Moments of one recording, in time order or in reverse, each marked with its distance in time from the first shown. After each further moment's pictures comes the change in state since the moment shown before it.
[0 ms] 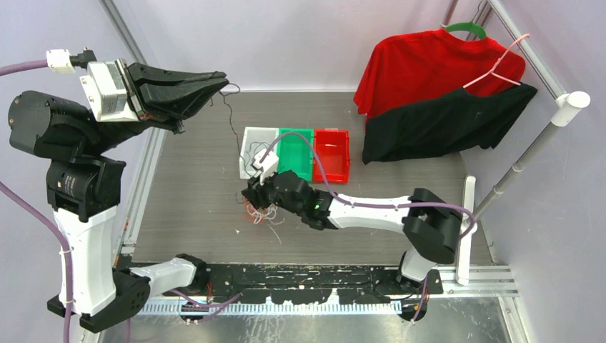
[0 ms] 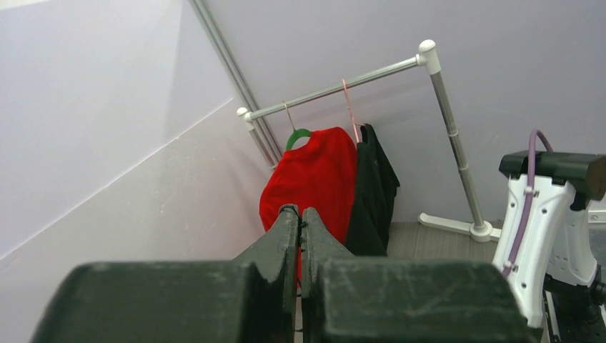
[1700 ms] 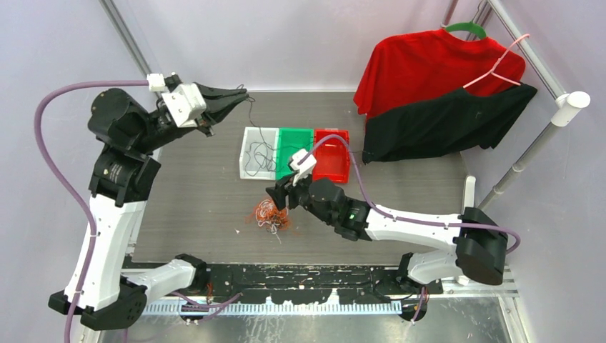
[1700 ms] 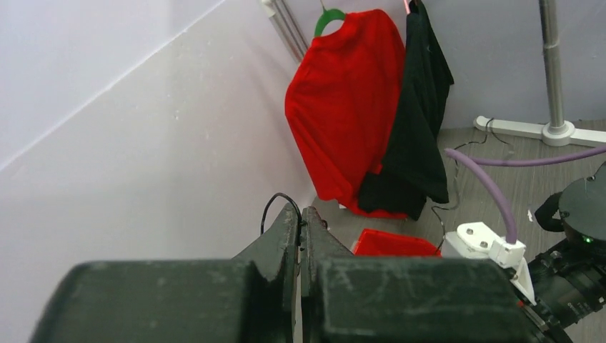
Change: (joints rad) left arm 0.000 -0.068 -0.351 -0.011 -0.089 0.327; right arm -0.010 -0.302 -0.231 -0.005 0.161 0.017
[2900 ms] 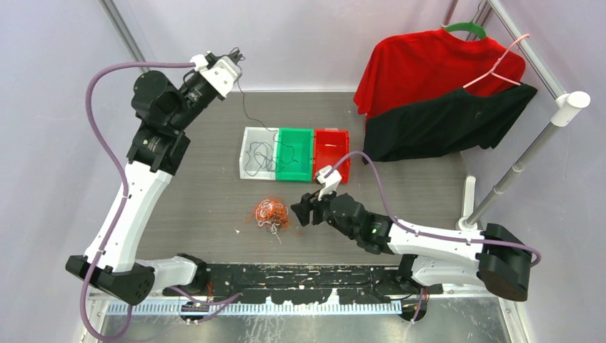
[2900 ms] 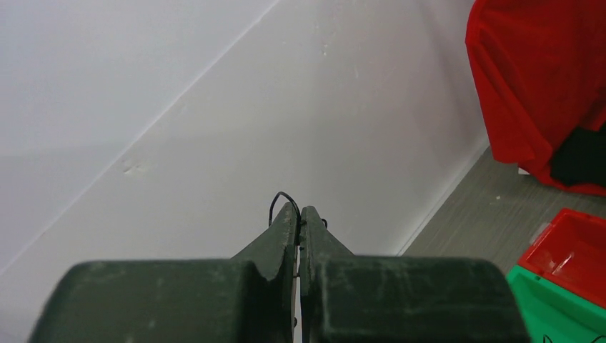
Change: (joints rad) left arm 0.000 0.149 -0.092 0.270 -0.390 0.271; right arm -0.029 -0.180 -0.266 -0.076 -0.009 0.147
